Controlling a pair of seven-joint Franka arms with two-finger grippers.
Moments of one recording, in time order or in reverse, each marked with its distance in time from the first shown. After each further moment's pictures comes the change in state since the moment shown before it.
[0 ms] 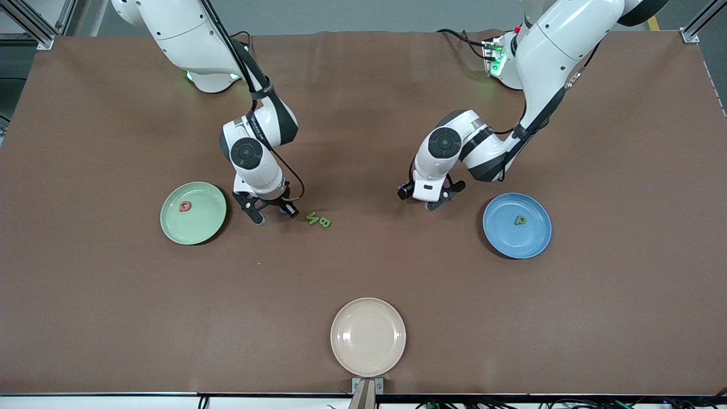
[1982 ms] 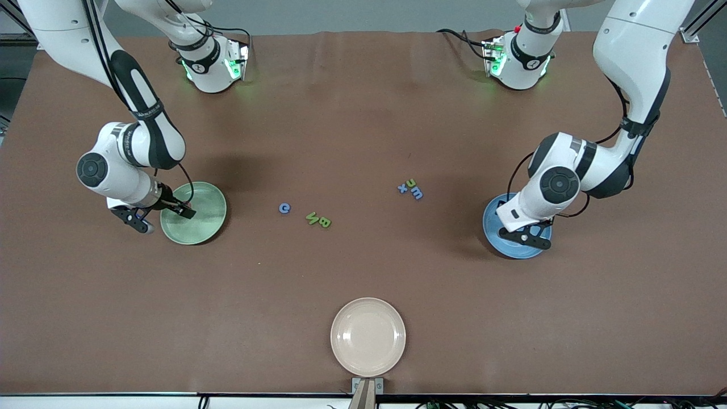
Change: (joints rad) left arm 0.189 -0.169 0.188 0.082 -0.016 -0.302 1.272; right arm -0.544 -0.146 -0.025 -0.122 -0.001 -0.169 -0.826
